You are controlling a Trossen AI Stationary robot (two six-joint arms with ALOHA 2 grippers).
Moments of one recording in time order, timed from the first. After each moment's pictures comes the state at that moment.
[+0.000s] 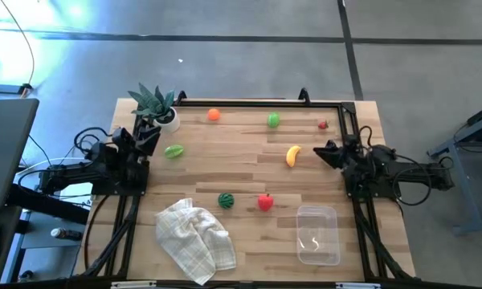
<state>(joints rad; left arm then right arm) 0.28 0.04 0.01 0.69 -0.15 -0.30 -0.07 0.03 0.02 0.34 0.07 0.78</state>
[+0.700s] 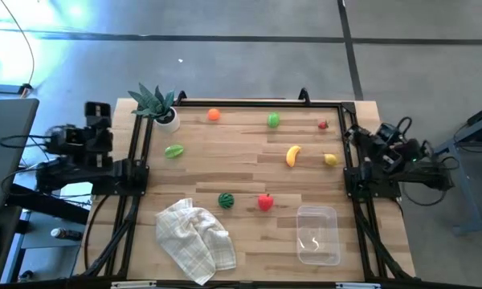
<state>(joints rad) 0.28 0.10 0.44 0.60 0.12 0.12 -0.07 0.03 0.21 0.62 -0.02 0.65</state>
